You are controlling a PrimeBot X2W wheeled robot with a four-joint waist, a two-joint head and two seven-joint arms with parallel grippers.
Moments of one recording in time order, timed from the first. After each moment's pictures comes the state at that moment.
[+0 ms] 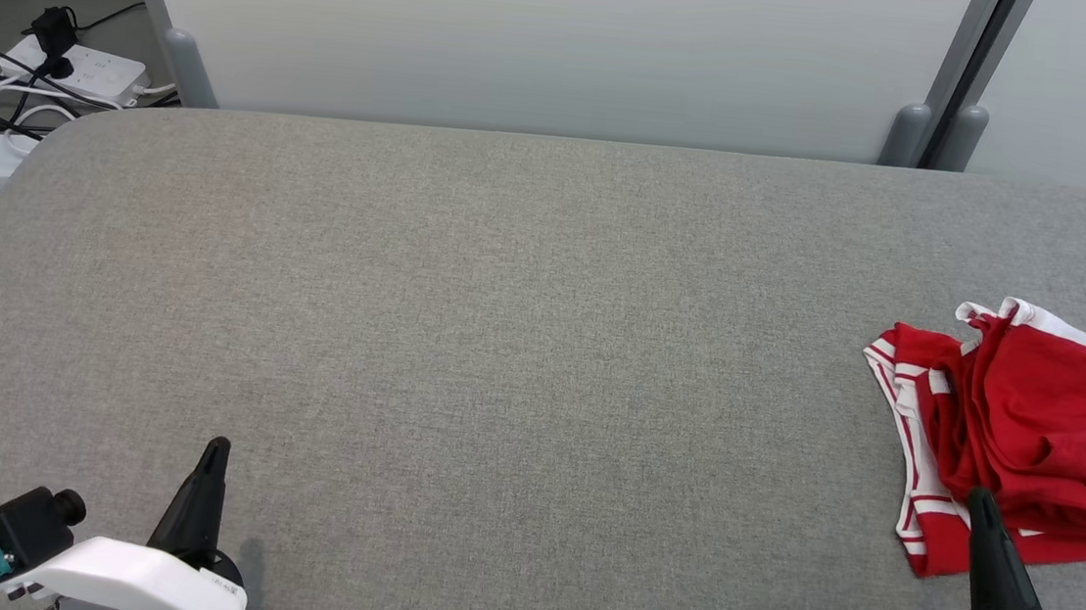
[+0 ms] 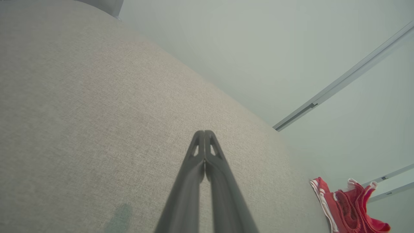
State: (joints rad) left arm 0.01 0.24 -0.18 0.14 -0.97 0.06 -0.08; right arm 0.05 -0.05 -0.05 0.10 0.74 0.13 -0.07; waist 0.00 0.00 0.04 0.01
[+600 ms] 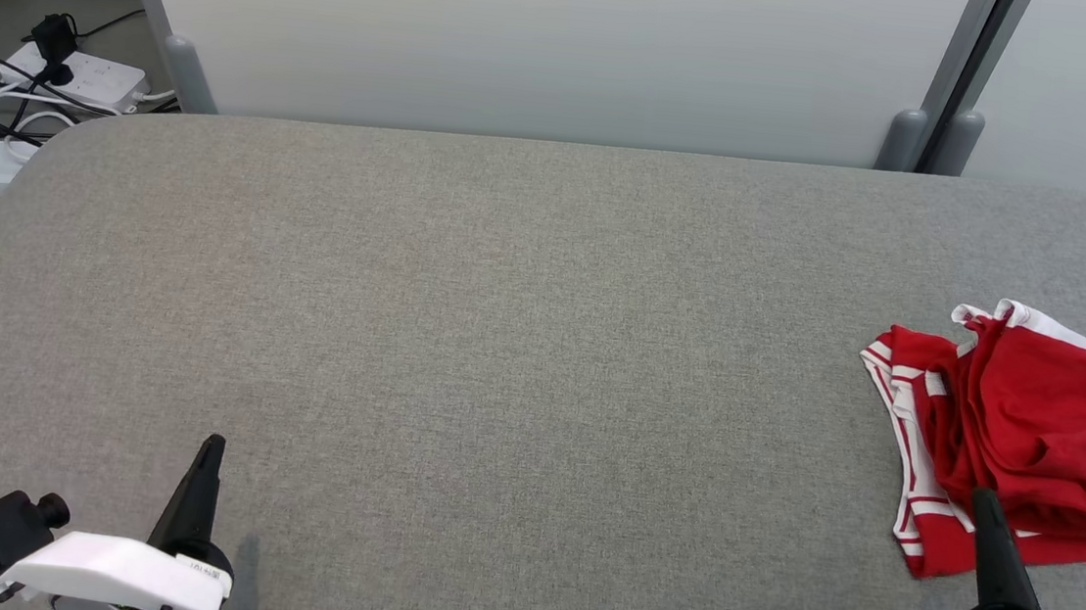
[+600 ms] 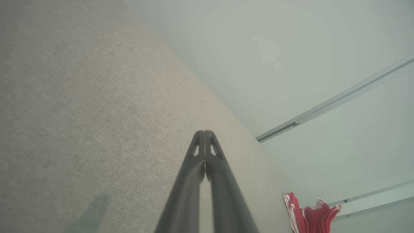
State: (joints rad) left arm 0.00 0.20 -0.13 0.17 -1.13 0.02 -0.04; right arm 0.02 -0.06 -0.05 0.14 0.95 0.13 -0.04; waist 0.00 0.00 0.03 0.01
